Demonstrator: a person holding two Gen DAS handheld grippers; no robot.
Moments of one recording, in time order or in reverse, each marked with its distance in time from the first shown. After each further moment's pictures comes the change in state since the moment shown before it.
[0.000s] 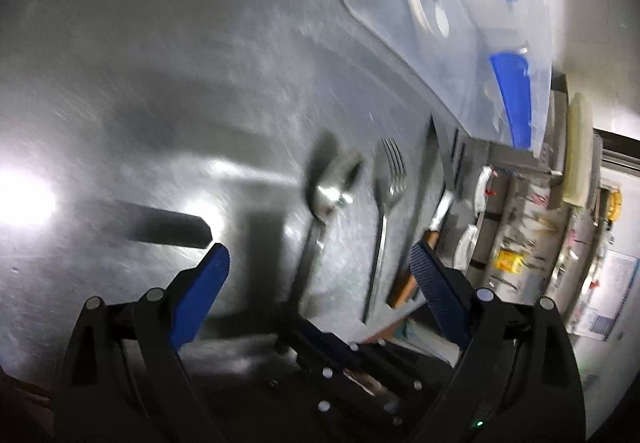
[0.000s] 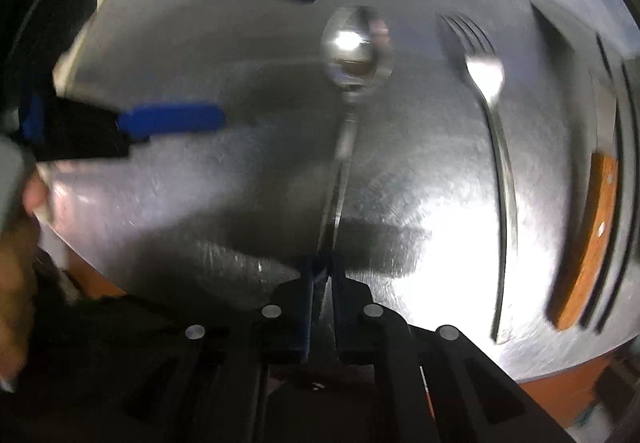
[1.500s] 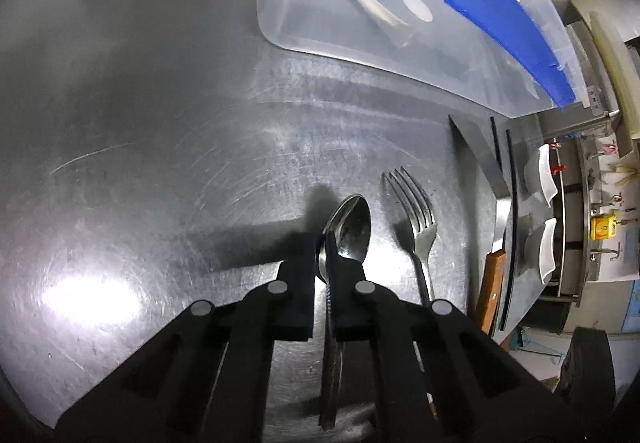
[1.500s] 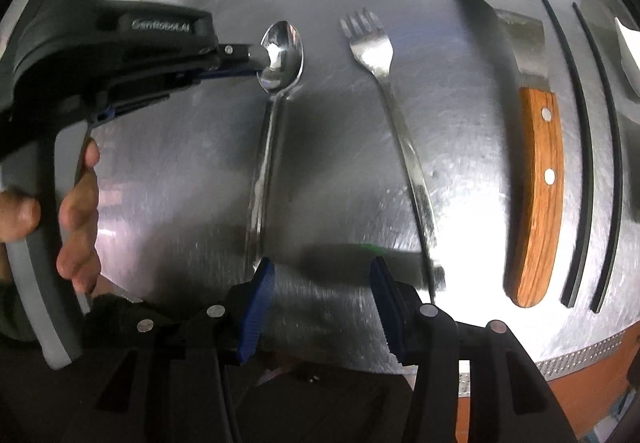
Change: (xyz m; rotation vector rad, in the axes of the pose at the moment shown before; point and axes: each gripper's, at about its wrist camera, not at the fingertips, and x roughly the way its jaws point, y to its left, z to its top) left arm 0.037 -0.057 0.004 0.316 -0.221 0.322; right arm -0.048 -0.079 -0.020 0.055 -0.092 0.055
